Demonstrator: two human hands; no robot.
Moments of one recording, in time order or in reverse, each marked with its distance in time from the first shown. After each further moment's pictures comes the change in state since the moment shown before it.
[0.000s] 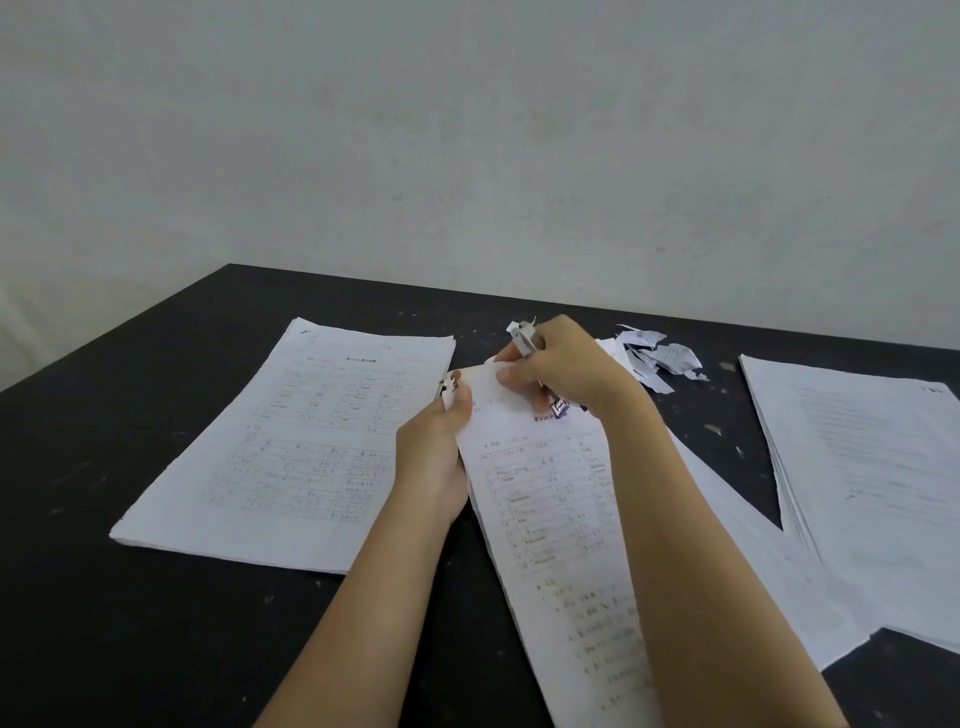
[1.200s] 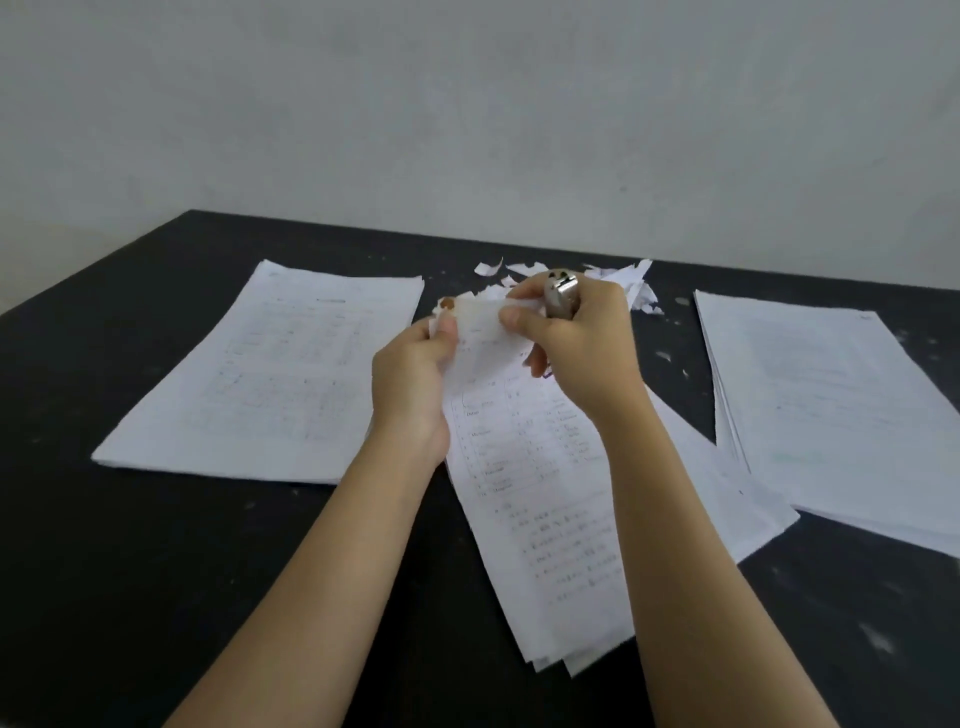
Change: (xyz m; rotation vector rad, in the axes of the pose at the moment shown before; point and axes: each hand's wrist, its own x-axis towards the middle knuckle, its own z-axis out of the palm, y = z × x) left_hand -0.059 0.003 0.016 0.242 0.005 0.241; right_hand -0.094 0.001 0.005 0.289 0.418 -0.191
